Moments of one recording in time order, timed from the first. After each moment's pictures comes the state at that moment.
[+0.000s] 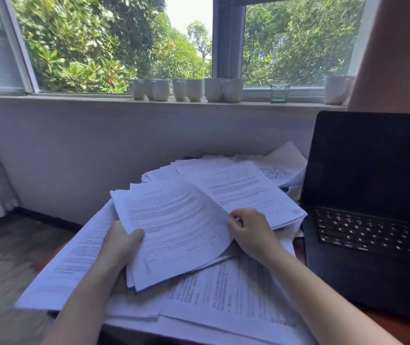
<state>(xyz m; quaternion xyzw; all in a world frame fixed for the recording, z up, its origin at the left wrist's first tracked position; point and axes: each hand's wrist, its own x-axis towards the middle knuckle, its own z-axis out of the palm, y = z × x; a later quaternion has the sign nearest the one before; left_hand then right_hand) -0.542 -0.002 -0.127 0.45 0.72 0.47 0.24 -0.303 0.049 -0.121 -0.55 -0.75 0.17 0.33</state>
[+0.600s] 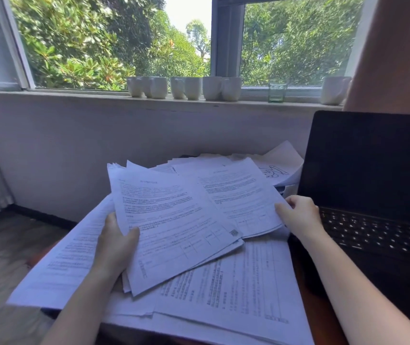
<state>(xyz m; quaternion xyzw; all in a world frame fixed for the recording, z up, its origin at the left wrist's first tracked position) -0.544 -0.002 -0.145 0.44 0.71 0.51 0.17 -0.223 0.078 -0.109 -0.68 -0.57 0.20 0.41</state>
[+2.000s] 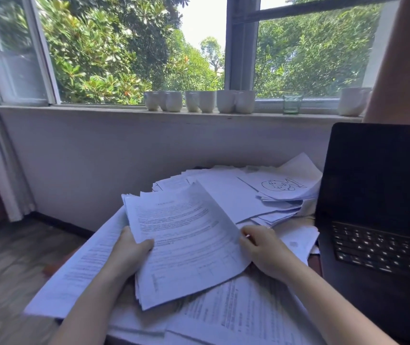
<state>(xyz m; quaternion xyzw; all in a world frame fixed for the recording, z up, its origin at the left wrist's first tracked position) -0.551 -0.001 -0.130 0.49 0.67 0.49 0.27 -0.292 0.058 -0.129 -0.49 -0.80 0.19 0.30</state>
